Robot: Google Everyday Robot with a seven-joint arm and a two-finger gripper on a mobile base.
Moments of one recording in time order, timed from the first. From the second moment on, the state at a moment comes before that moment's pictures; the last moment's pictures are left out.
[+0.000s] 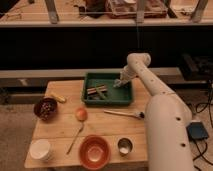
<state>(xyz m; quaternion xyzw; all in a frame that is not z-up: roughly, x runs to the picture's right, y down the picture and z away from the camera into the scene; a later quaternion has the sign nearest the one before) 0.126 -0.072 1.011 -0.14 -0.16 -0.21 0.95</state>
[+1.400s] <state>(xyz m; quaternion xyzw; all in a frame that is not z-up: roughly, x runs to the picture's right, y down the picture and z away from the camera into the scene) 0.124 0.013 0.930 -0.16 -0.23 -0.21 0.94</state>
